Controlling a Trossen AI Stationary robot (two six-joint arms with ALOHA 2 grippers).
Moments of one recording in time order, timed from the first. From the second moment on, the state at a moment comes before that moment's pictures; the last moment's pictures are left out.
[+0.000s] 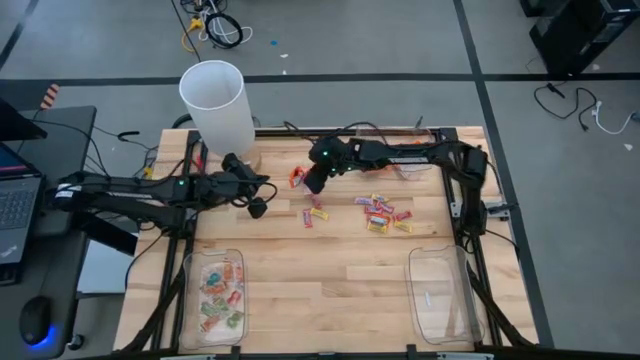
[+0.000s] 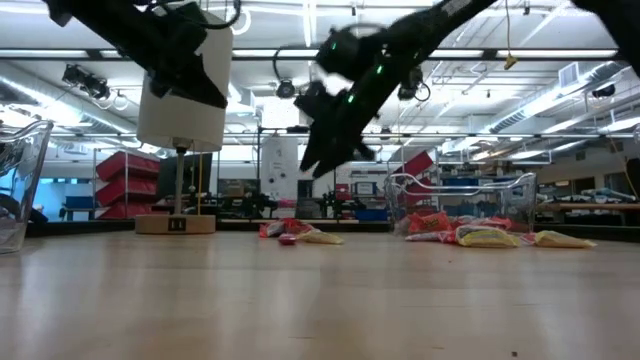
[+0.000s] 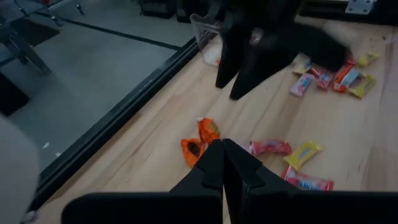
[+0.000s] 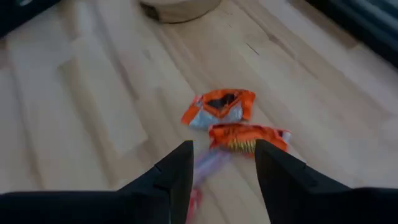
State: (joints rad) left arm 0.03 0.92 0.64 -0.26 -0.54 -0.19; right arm -0.31 1.93 1.43 -0.33 0.01 0.31
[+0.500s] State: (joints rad) left arm 0.03 1.18 0.64 0.10 -0.44 -0.12; right arm -0.14 1.44 1.21 -0.47 0.00 0.24
